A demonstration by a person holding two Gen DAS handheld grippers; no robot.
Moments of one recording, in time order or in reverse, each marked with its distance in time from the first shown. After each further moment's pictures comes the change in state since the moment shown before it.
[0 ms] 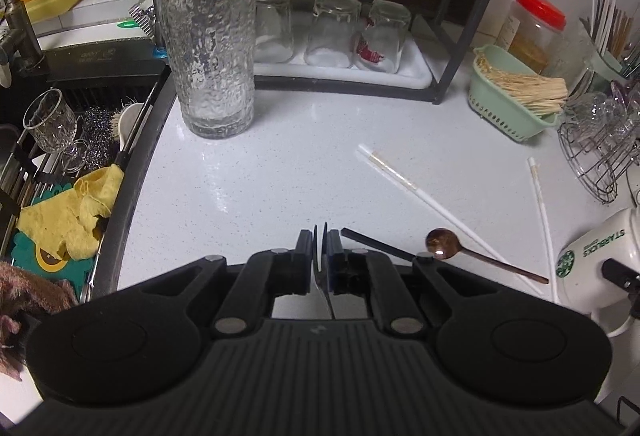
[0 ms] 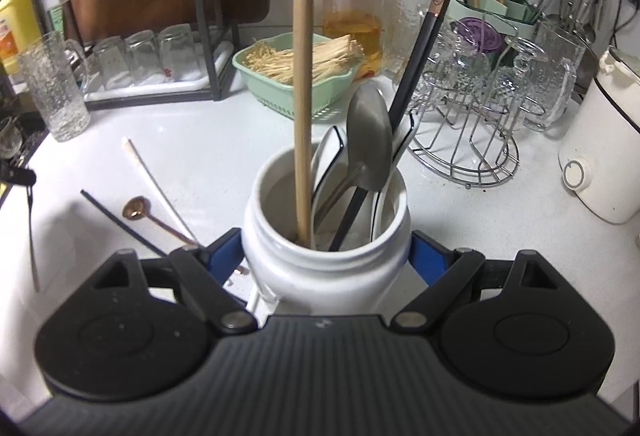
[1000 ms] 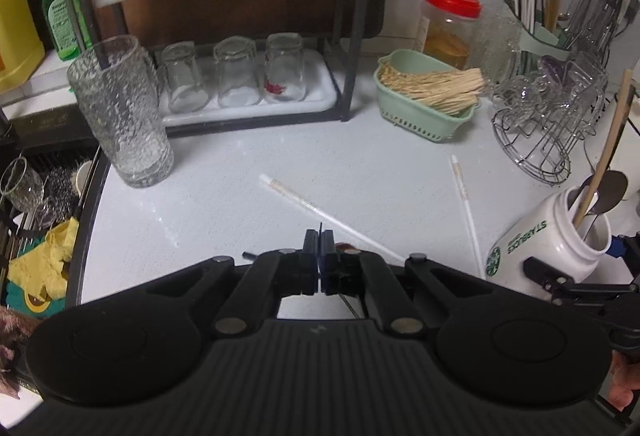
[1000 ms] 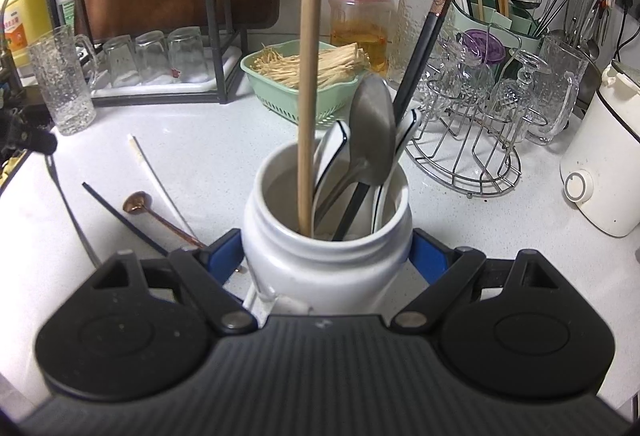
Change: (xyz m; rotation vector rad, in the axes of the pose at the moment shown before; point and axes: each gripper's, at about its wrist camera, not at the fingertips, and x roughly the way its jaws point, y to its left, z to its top) left arm -0.036 -0.094 0.002 0.153 -0.067 -0.048; right arm -0.003 0.001 -0.007 -0.028 -0.047 0.005
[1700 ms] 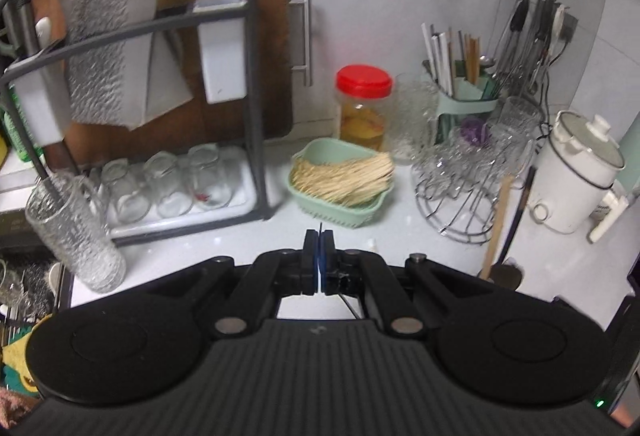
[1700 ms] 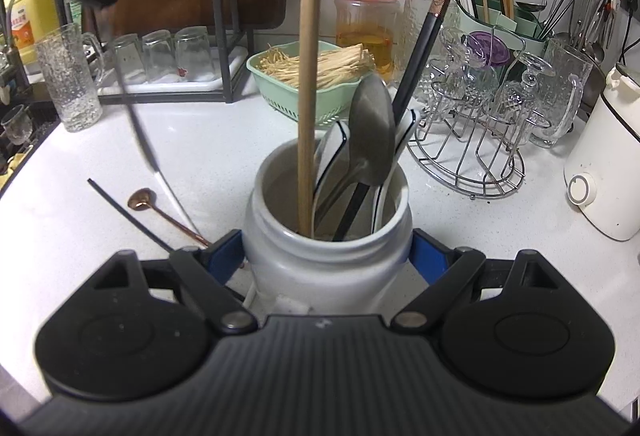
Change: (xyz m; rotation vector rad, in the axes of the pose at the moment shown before) left arm -0.050 -0.076 0.067 0.112 -0.161 -0.098; right arm -0.002 -0.001 -0.001 -0.011 -0.004 0.018
